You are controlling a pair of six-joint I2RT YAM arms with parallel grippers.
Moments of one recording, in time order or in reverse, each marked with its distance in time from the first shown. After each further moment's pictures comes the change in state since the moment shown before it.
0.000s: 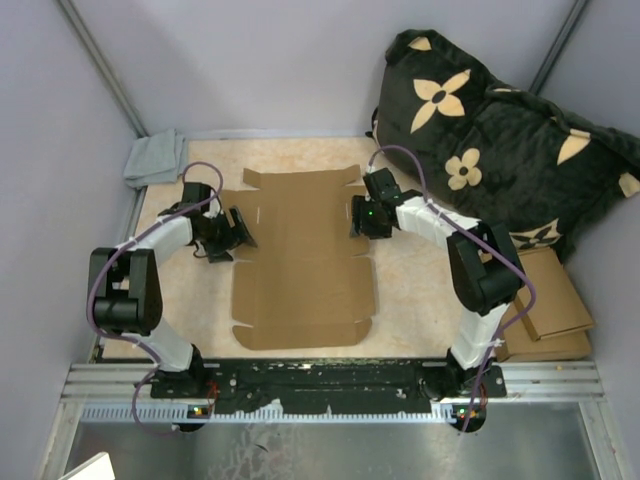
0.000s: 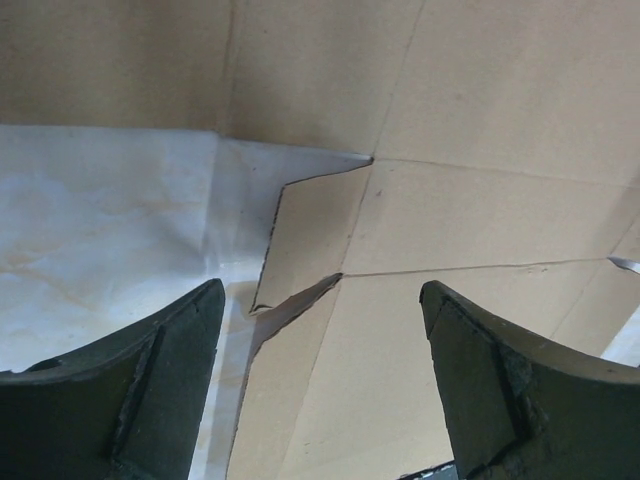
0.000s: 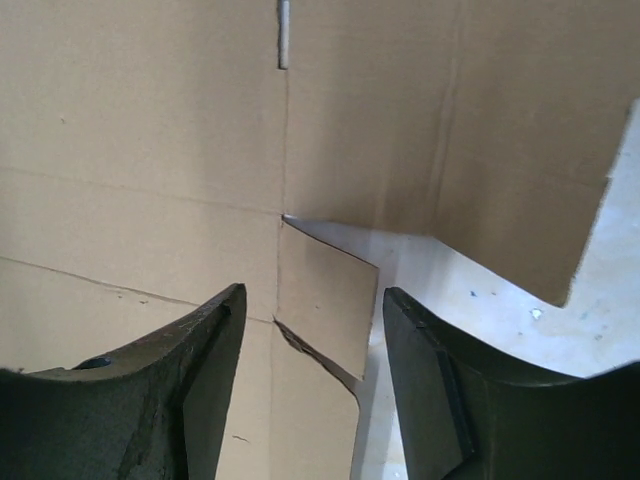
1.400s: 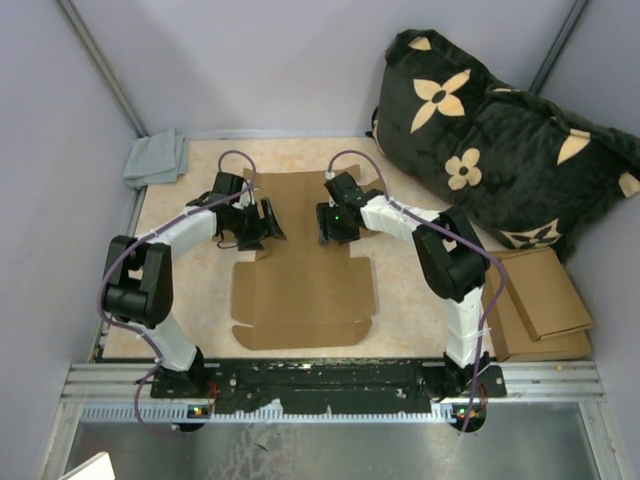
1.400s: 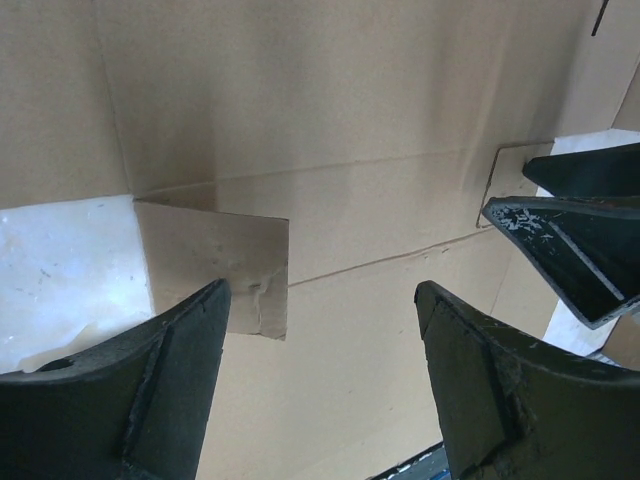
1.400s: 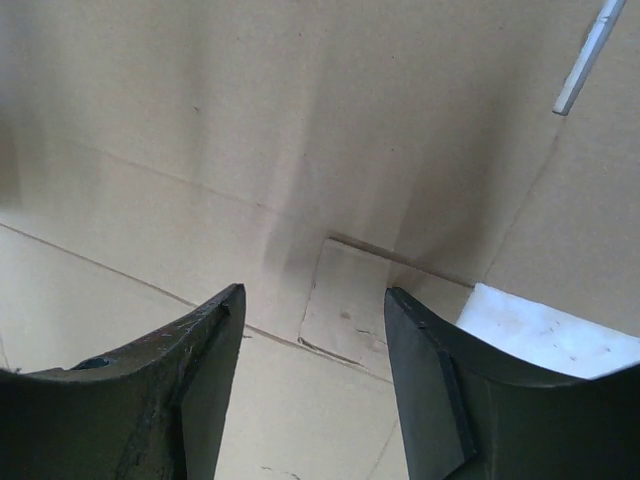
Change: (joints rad) left arm -0.196 0.063 0.109 0.056 0.054 -0.038; right arm 0.159 0.191 0.196 -0.032 -0.031 -0.006
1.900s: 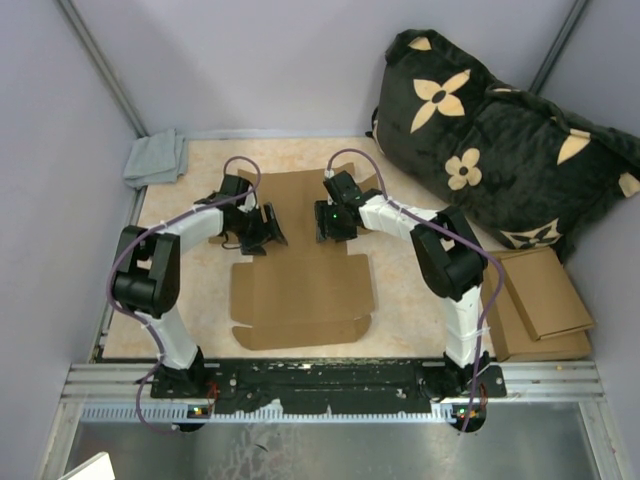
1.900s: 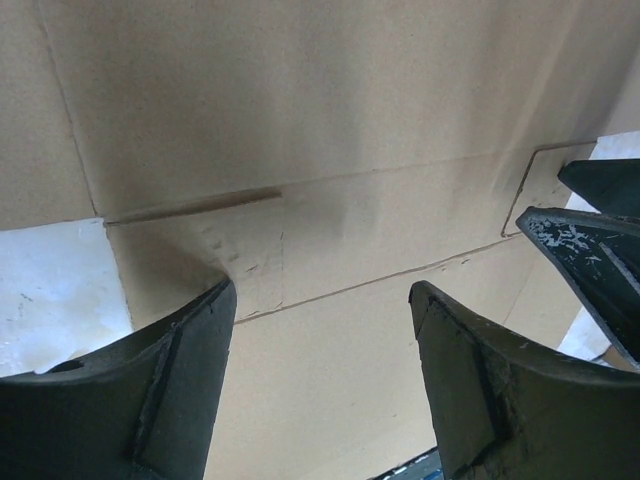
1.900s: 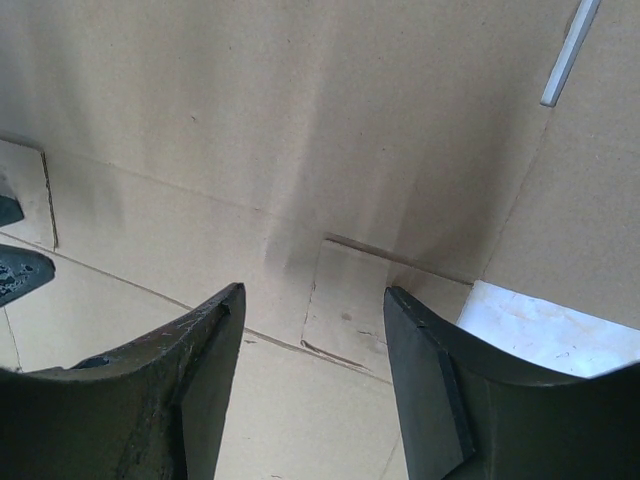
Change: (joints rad) left arm -0.011 0.102 0.026 -0.010 0.004 -0.038; right arm 0.009 0.033 0.023 0.031 -0.006 0.025
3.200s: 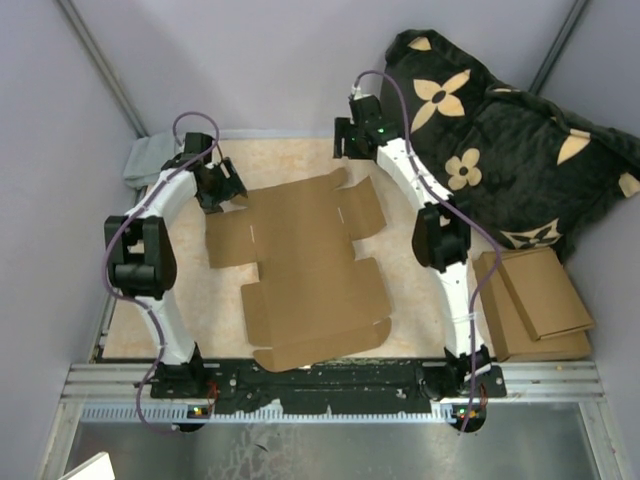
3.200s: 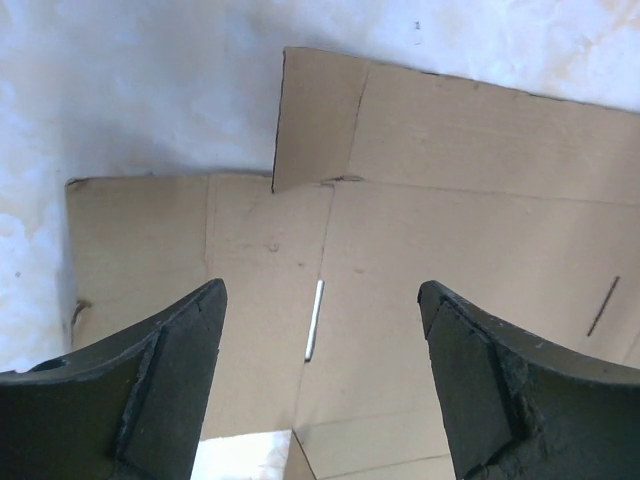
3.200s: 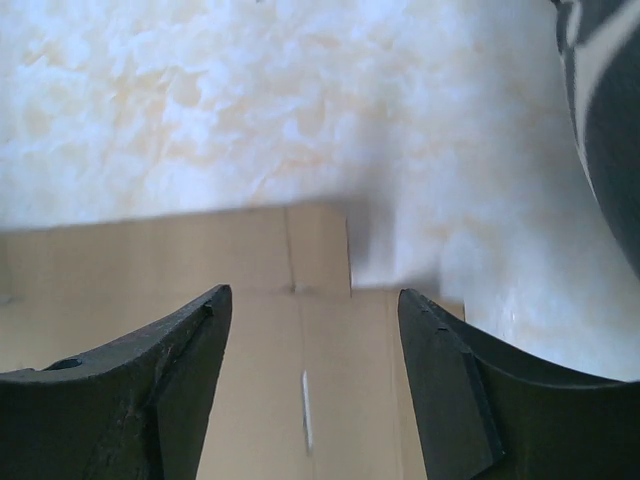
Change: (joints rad) left arm 0.197 0.092 0.401 -0.181 -0.271 0.023; right arm -0.203 0.254 0.790 -0.241 0.148 -0.132
